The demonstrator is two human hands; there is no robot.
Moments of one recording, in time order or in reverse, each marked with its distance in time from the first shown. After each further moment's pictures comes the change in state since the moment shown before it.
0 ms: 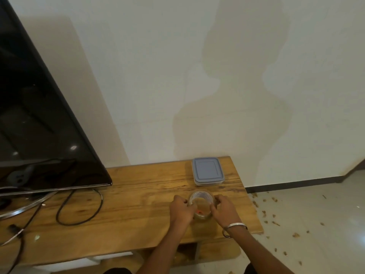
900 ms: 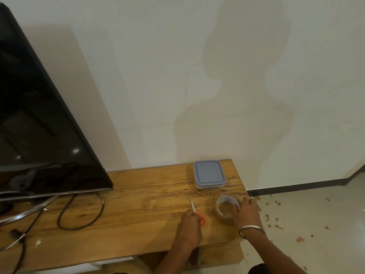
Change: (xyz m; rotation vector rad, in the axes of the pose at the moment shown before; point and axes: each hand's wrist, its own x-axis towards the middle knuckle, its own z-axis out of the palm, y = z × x) left_hand -0.008 -0.041 0.017 0.579 -0.180 0.493; right_hand 0.009 0.038 -0.028 -0.292 0.207 0.239
